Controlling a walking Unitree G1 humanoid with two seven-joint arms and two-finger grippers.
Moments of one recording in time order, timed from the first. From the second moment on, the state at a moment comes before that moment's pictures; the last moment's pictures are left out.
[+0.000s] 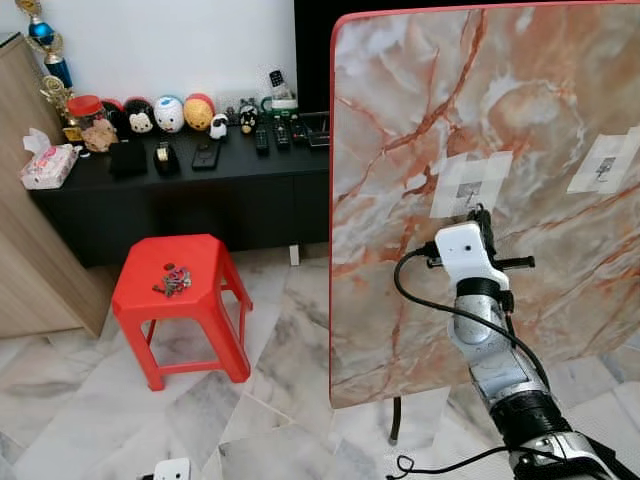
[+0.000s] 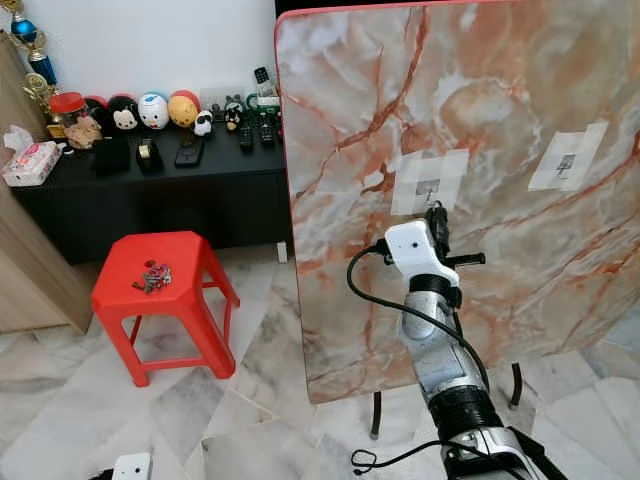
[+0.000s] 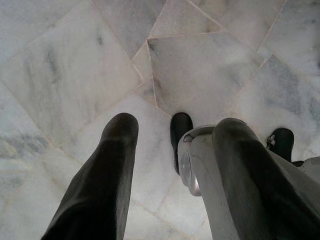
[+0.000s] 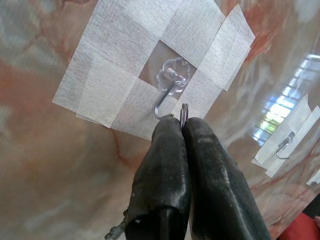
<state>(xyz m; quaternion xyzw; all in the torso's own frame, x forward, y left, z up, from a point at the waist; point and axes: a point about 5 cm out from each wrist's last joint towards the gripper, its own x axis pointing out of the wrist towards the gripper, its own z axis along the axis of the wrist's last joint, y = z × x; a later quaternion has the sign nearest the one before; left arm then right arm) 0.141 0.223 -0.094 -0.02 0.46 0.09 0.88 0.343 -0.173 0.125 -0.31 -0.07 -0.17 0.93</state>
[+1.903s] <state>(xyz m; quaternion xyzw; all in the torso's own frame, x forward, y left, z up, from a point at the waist) 0.144 0.222 -0.093 -0.02 0.46 0.10 0.88 0.351 -0.168 0.122 -0.36 -0.06 -0.13 0.92</state>
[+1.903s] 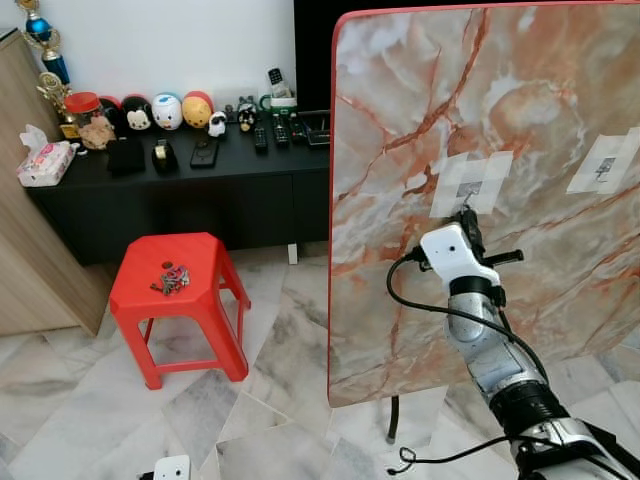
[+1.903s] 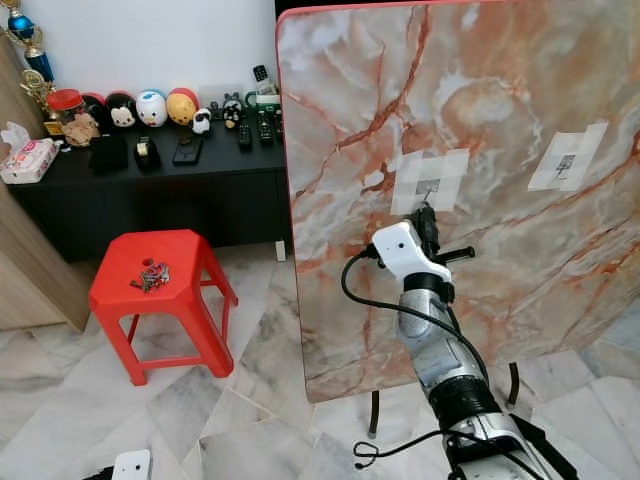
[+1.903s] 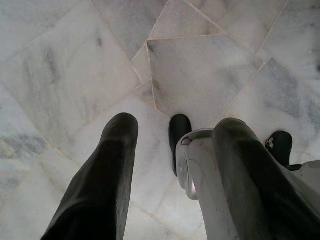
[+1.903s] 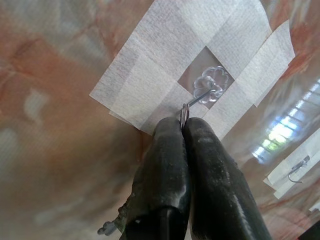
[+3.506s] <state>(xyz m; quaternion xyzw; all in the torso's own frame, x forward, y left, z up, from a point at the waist) 0.149 0.222 -0.091 0.00 0.46 0.08 0.89 0.263 -0.222 0.000 -0.07 0.25 -0.07 0.96</state>
